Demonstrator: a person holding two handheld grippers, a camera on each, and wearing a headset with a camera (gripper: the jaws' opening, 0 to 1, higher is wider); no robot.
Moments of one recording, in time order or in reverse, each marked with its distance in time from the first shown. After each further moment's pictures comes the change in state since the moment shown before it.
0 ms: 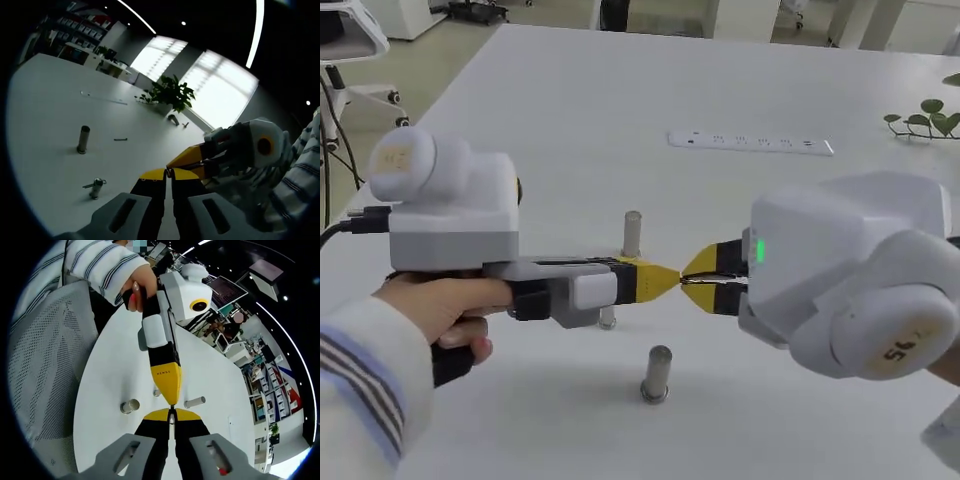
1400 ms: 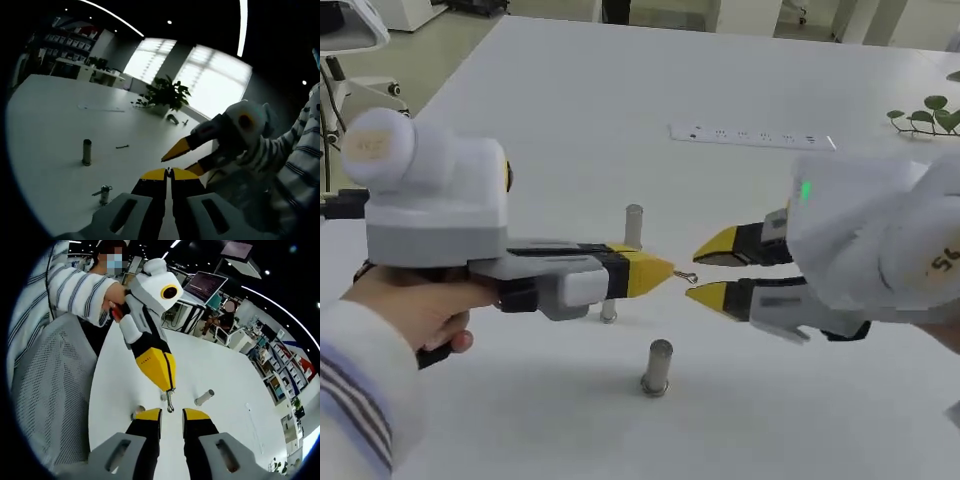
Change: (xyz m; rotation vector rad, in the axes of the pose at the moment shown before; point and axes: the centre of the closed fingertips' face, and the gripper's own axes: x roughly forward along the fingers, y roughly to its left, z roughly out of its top) left arm -0.011 -0.010 0.003 0.186 0.006 0.009; right arm -0.003 0.003 -0.008 0.323 -0.095 0.094
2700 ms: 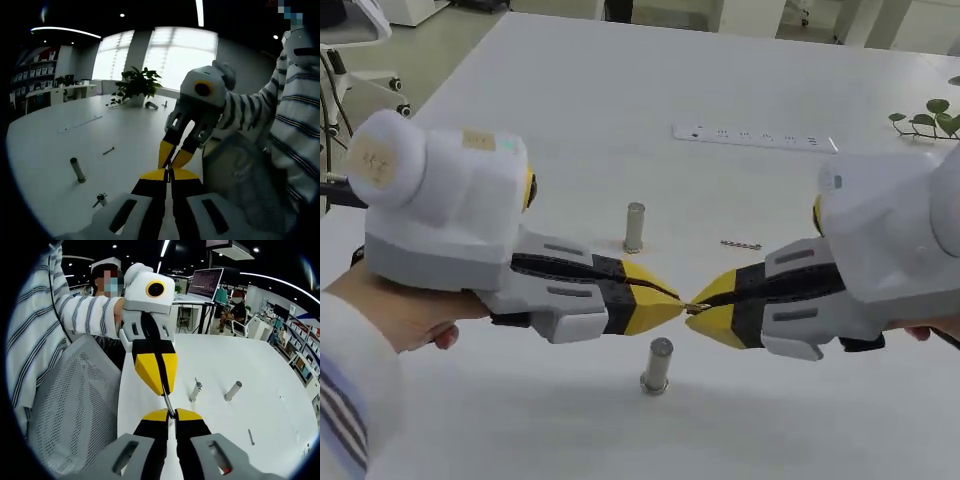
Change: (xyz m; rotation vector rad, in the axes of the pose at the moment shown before) left arm -0.001 -0.024 -0.022 0.315 0.143 -0.140; right arm -0.001 0.036 -0.003 0.141 -0.052 0.221
